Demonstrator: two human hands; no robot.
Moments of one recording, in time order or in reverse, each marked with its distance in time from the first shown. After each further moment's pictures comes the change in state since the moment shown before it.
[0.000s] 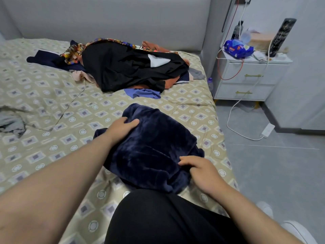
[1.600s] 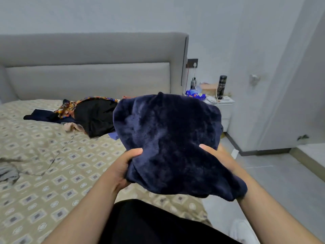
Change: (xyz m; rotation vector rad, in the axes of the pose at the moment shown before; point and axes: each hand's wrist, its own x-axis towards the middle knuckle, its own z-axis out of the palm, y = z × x) left_hand -0.217 0.124 0.034 -1.046 -0.445 0.161; right_hand -0.125 -0.078 -0.174 0.756 0.193 -0.140
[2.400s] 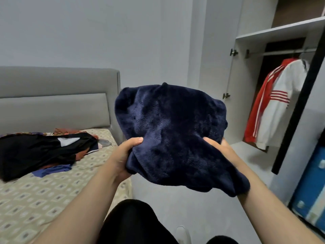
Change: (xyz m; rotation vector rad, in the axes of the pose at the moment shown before) left_hand -0.050 -0.026 0.262 0.069 -0.429 0.077; right_hand -0.200 -0.121 -0.167 0.032 0.396 -0.270
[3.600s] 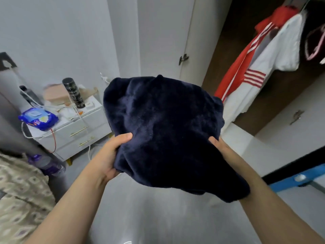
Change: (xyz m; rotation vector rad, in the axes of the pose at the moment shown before) left_hand 0.529 0.044 0.154 -0.039 -0.078 -0.492; right_hand 0.413 -0.076 -0.231 -0.009 0.287 0.377
